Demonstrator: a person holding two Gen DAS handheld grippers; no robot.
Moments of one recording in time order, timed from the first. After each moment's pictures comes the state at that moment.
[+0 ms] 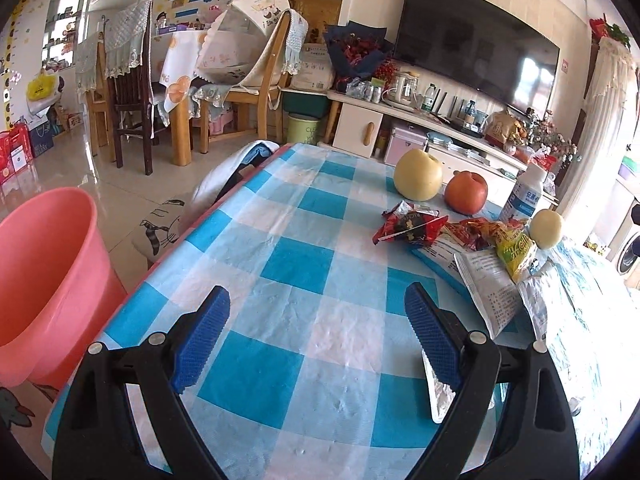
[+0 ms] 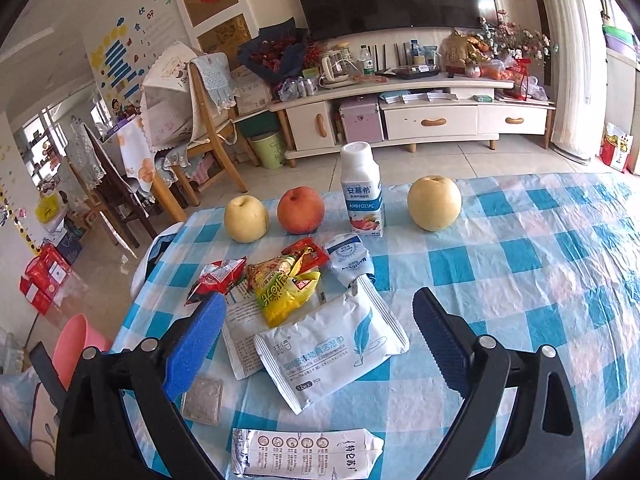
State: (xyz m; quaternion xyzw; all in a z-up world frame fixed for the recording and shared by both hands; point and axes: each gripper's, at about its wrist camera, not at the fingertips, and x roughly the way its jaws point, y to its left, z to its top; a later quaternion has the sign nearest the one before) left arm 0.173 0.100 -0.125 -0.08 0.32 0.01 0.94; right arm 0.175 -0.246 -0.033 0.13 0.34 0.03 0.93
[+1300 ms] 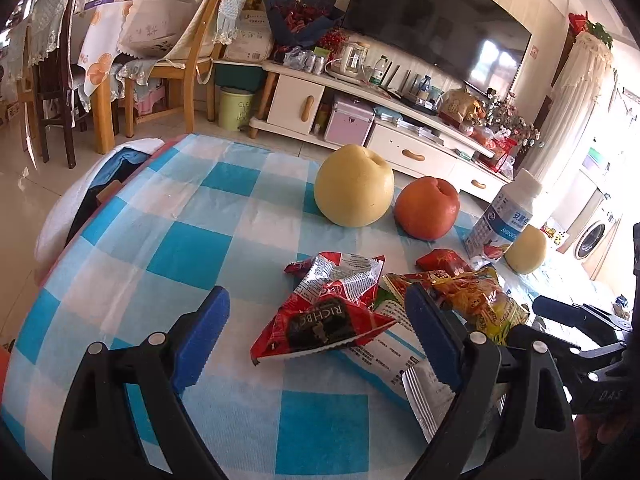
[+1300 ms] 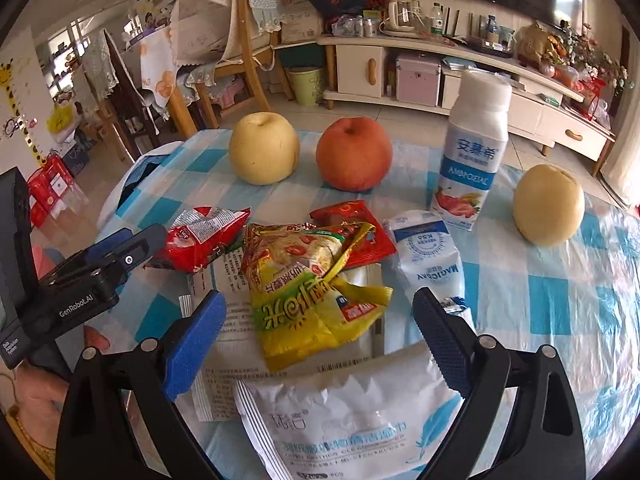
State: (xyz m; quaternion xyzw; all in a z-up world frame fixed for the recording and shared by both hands) left arm 0.326 0.035 -0.142 -0.10 0.36 -0.11 0.92; right arm 0.295 -0.169 -0.118 0.02 0.43 0.11 0.90
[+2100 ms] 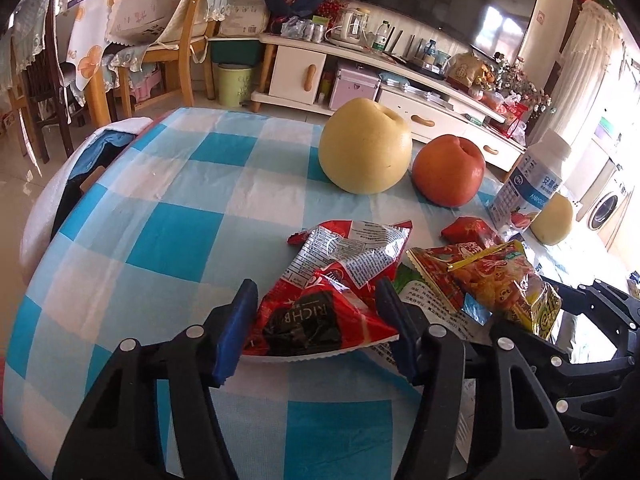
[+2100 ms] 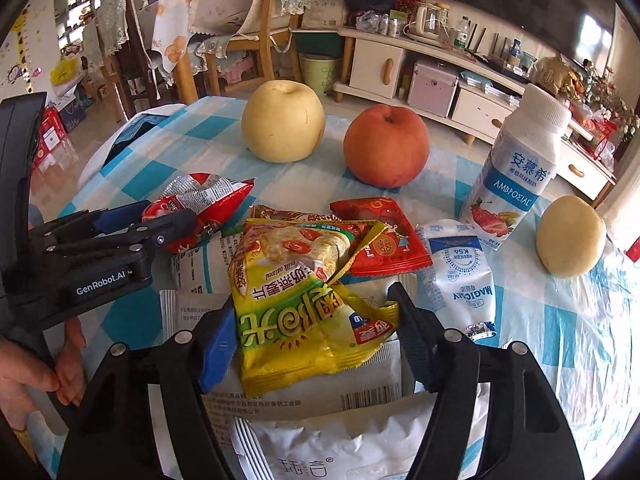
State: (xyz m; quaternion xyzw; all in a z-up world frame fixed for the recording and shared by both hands) left arm 0.343 0.024 -0.163 -0.06 0.41 -0.10 0.91; right arm 0.305 -0.134 -0.140 -0.07 0.43 0.11 0.90
